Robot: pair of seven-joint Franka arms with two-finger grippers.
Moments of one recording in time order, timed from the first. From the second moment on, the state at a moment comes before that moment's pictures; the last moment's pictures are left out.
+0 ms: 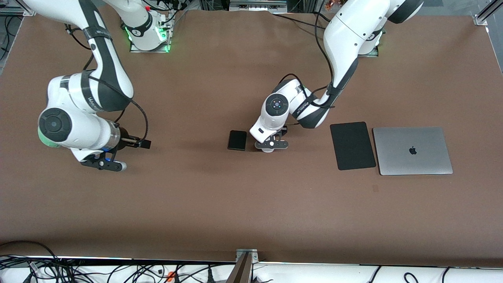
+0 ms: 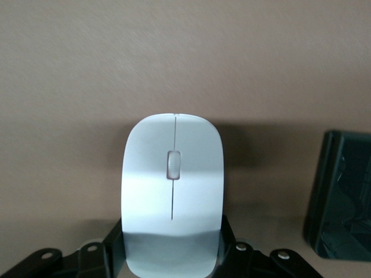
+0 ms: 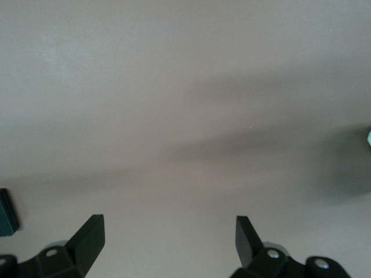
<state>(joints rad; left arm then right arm) -0.45 0.78 -0.29 -1.64 0.14 2.34 -0.81 0.22 0.43 -0.02 -1.60 0.04 1.85 0.37</state>
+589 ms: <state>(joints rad) -0.28 0.68 -0.29 -1.69 0.14 2.22 -0.73 0.29 0.47 -0.02 -1.60 0.04 1.95 0.48</state>
